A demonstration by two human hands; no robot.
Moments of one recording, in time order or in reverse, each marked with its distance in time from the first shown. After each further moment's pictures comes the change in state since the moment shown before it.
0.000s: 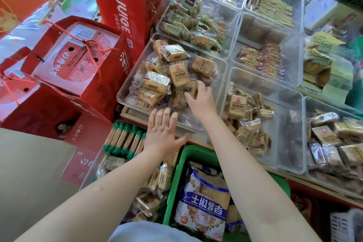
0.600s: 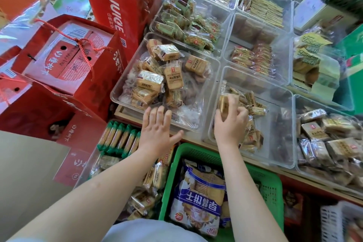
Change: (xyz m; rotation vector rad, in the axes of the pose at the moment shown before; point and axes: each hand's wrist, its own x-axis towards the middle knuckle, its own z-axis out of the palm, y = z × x) left_hand 0.000 0.000 0.004 -0.007 0.012 -0.002; right_hand -0.067 0.077 -0.031 -0.136 0.547 0.065
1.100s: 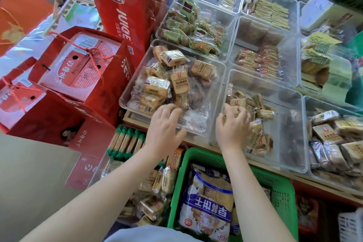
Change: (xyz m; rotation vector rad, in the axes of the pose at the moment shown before) left_hand 0.001 -0.008 -0.029 -0.339 0.324 0.147; right_hand -0.004 -0.006 0.010 -0.171 -0.070 -0.029
